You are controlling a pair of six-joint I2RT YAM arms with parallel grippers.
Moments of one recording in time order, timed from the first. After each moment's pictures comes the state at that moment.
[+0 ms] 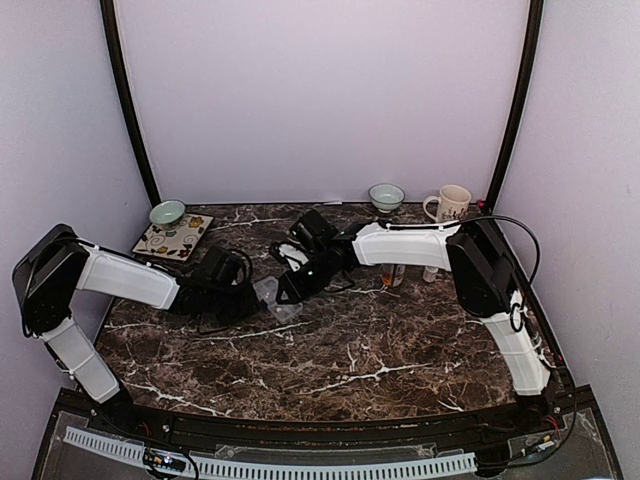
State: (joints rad) left arm -0.66 1.64 0.74 0.01 -0.03 -0.98; right arm 0.91 2.34 1.90 -0.53 -0.34 0.21
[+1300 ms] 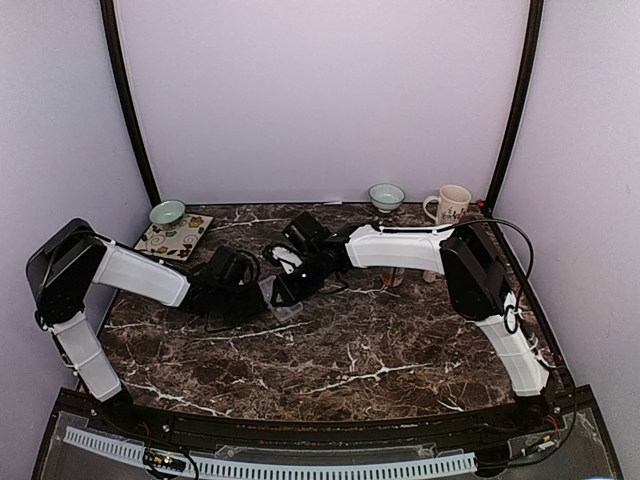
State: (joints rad) left arm -0.66 1.72 0.78 0.04 0.00 -0.98; right arm 0.93 2.39 1.96 -0.56 -0.34 0.21
